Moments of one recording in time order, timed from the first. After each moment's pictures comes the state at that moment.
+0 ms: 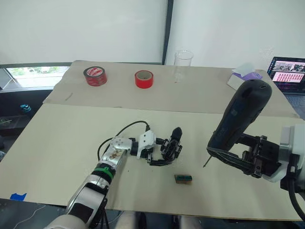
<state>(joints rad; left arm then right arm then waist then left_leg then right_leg) -0.60 0.25 -0.25 0.66 -0.14 -0.24 -1.27 0.17 -0.81 -0.50 -0.76 0.90 0.42 0.87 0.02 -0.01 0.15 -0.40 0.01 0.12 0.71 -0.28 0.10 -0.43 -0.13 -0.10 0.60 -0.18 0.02</state>
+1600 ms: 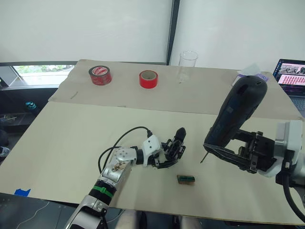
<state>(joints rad) -0.42 0.20 -0.32 0.28 -0.09 0.03 -0.97 0.09 -0.81 -0.45 -0.74 0.88 0.42 0.86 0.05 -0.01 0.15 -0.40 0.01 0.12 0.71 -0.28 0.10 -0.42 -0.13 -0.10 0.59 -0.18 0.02</state>
